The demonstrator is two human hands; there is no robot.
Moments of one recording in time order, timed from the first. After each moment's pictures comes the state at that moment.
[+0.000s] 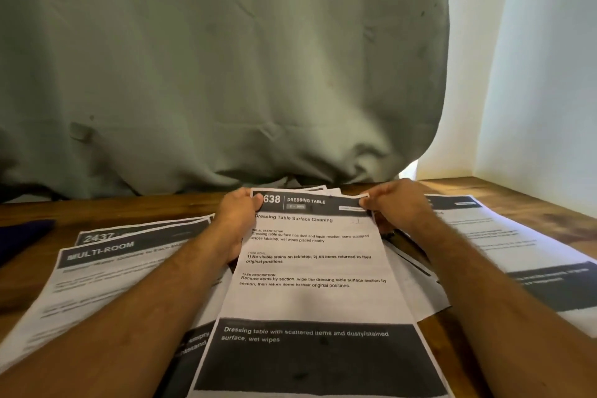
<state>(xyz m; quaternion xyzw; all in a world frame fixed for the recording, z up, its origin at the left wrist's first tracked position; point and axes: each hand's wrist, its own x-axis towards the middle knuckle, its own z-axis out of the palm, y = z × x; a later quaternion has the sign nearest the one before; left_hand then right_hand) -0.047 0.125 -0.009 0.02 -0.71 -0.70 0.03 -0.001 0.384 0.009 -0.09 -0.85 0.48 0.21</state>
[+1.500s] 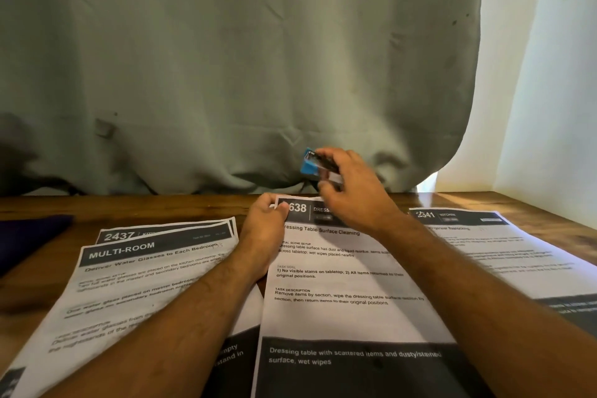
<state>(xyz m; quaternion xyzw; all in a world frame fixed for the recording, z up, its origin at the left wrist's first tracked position) -0.047 0.132 -0.024 -0.02 -0.67 -0.74 0.07 -0.011 0.286 0.036 0.17 -0.89 0.25 0.35</state>
